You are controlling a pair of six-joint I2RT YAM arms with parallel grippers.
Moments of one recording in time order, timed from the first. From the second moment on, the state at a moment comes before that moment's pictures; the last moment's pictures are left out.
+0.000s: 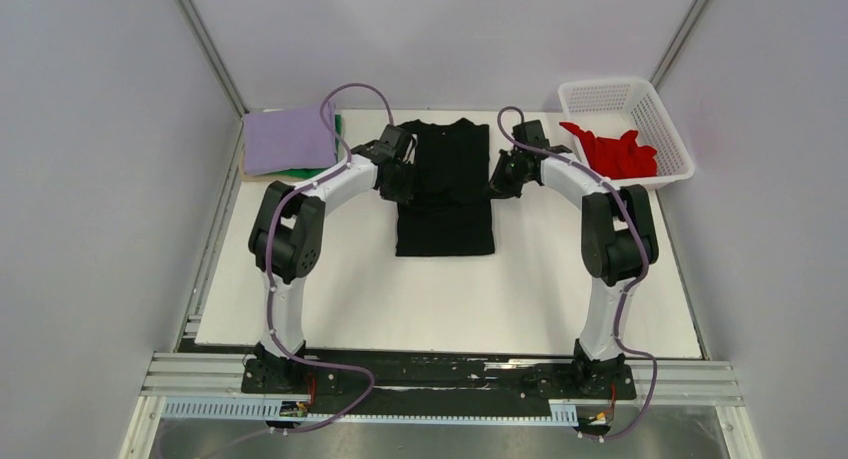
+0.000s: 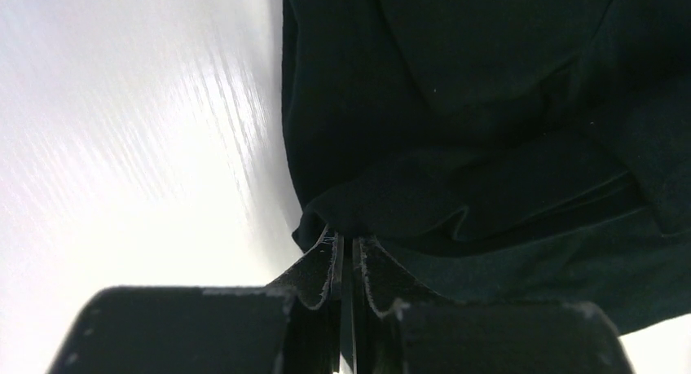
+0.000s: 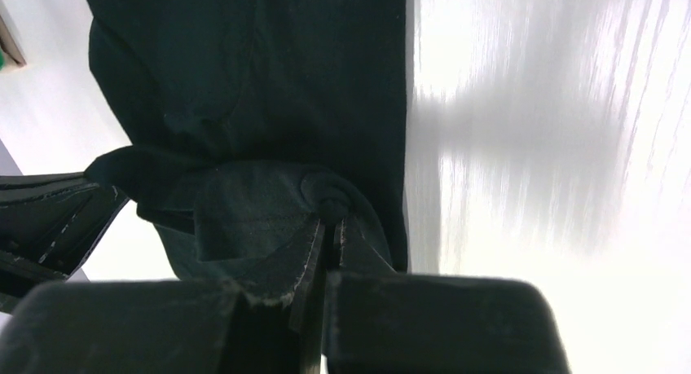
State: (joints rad) left arm -0.48 2.04 1.55 -0.55 0.02 -0.31; right arm 0.24 1.96 1.44 -0.46 -0.31 0.60
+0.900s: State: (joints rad) left arm -0.42 1.70 1.22 -0.44 0.13 -0.39; right arm 0.24 1.76 1.23 -0.41 -0.34 0.56
